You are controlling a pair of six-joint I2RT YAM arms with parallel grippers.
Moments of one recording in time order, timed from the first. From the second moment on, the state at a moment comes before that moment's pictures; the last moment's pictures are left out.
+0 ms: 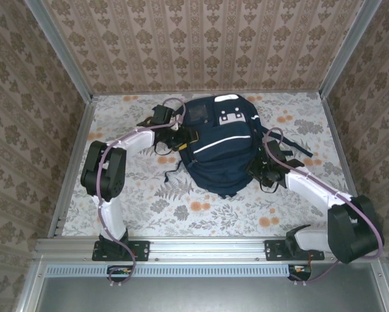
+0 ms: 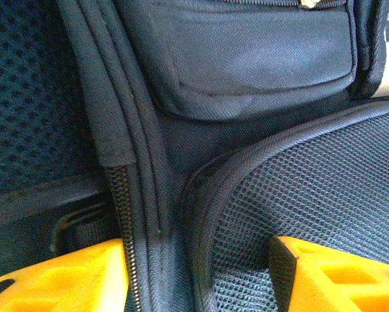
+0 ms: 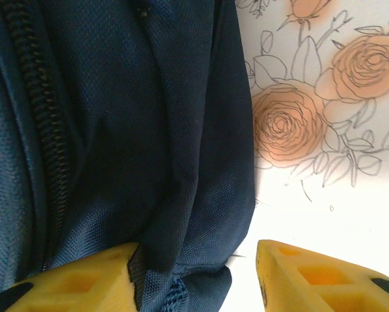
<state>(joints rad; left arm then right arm) -0.44 1.93 1.32 -0.33 0.56 -0.68 0.31 1.30 0.71 -0.46 -0.06 0.95</state>
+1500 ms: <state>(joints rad) -0.43 1.72 1.01 -0.03 0.62 -0.97 0.65 1.29 1.09 -0.74 0.23 0.77</state>
